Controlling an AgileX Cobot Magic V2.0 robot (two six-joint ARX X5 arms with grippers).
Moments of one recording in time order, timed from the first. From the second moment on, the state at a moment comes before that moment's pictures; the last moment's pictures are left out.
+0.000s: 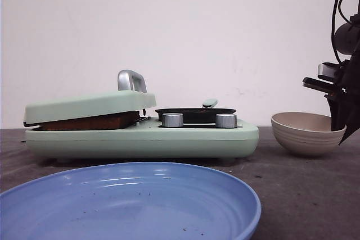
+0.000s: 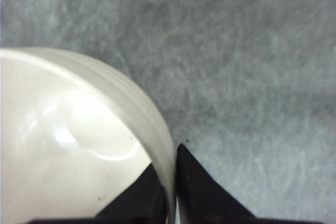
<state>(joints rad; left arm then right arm) -0.27 0.40 0.87 -0.62 -0.18 -0.04 -0.07 1.92 1.40 -0.75 -0.32 0.18</state>
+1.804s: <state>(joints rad) -0.27 0.38 0.86 -0.61 -0.13 -0.14 0.18 0.95 1.30 -0.65 -0.53 -0.05</state>
